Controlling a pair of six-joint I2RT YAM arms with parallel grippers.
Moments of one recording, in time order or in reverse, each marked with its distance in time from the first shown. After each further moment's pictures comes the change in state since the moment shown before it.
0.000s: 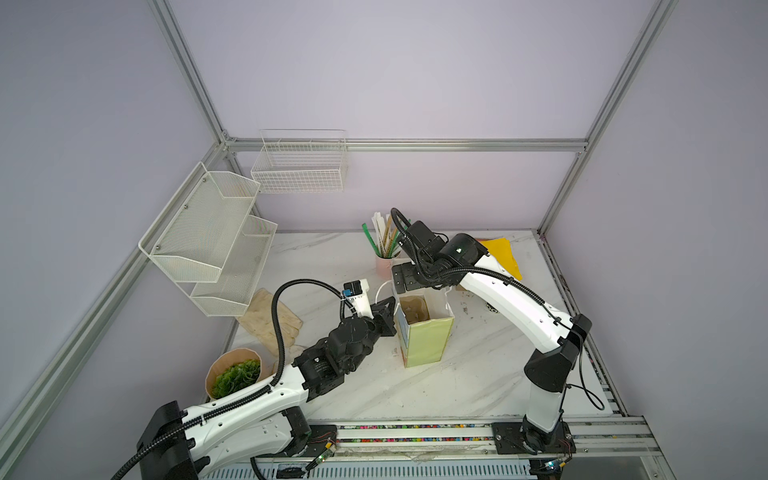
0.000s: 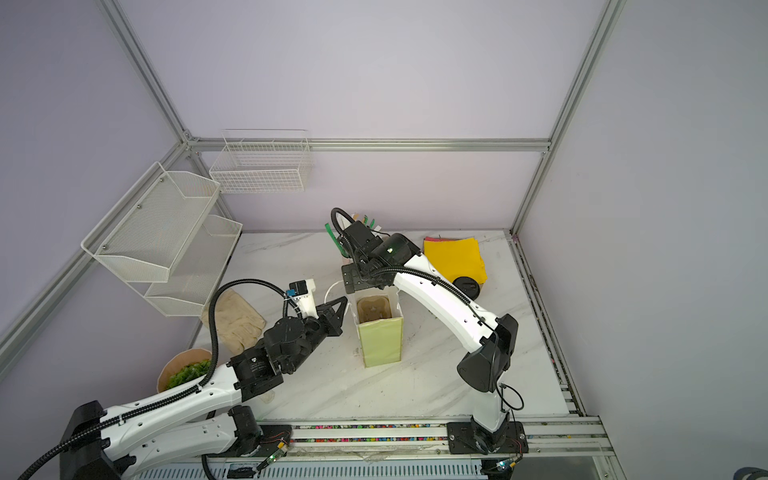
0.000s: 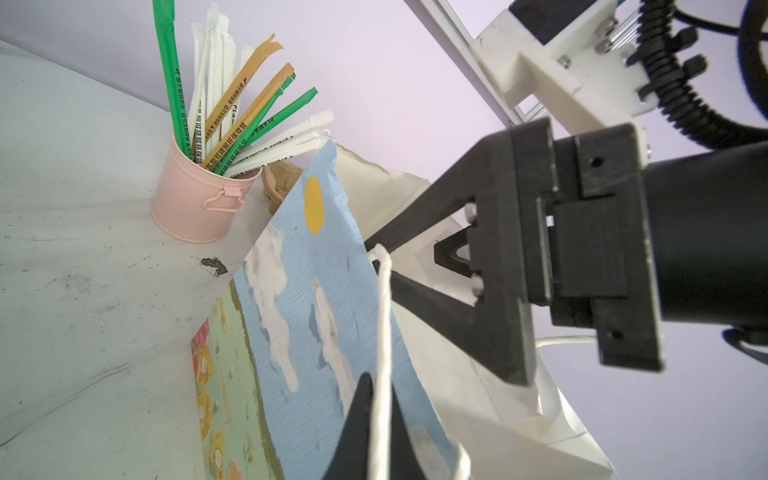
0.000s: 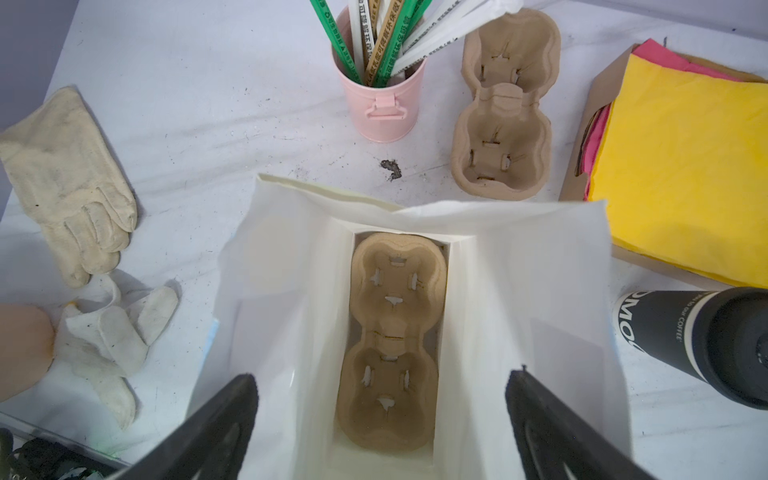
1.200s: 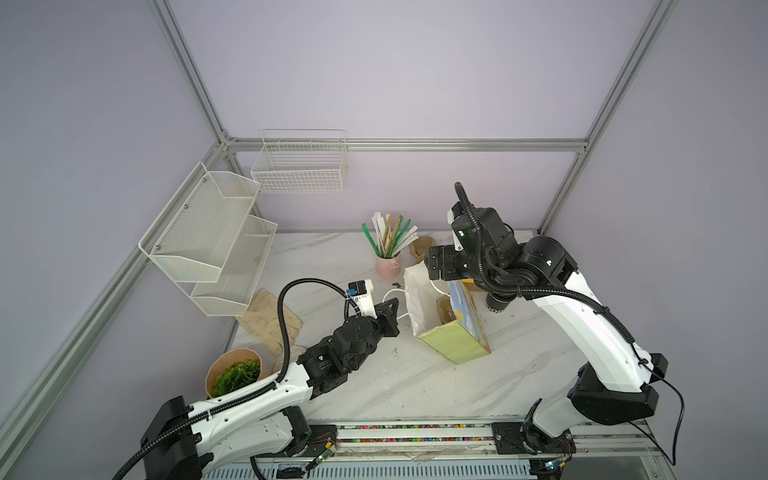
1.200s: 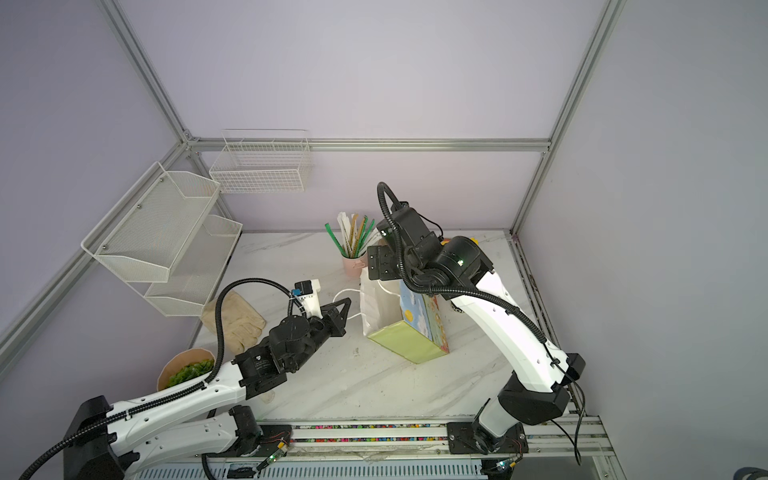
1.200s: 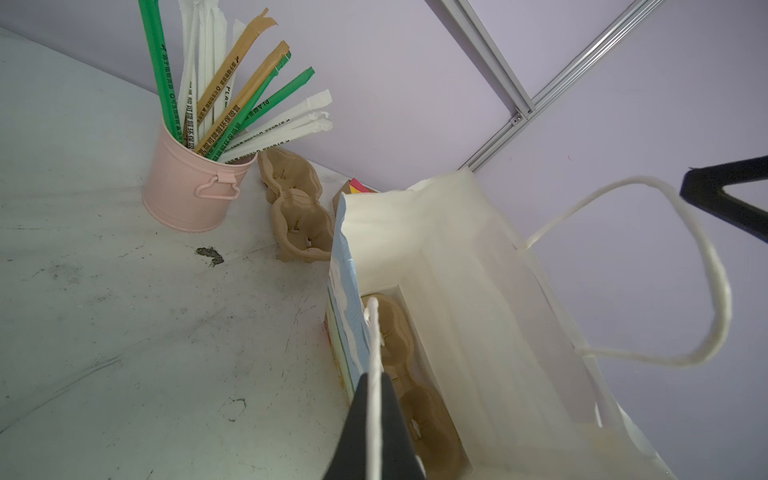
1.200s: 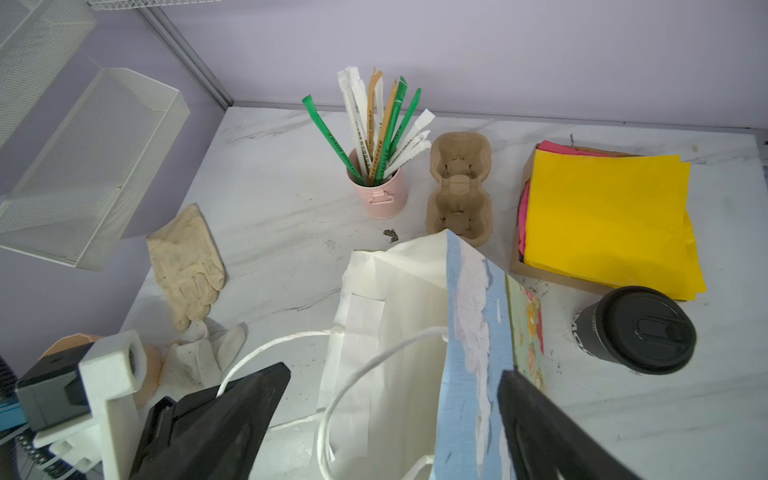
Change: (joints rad) left arm 0.000 0.048 0.018 0.001 0.024 0.001; right arm 0.000 -0.310 -0.005 -0.013 0.096 0.043
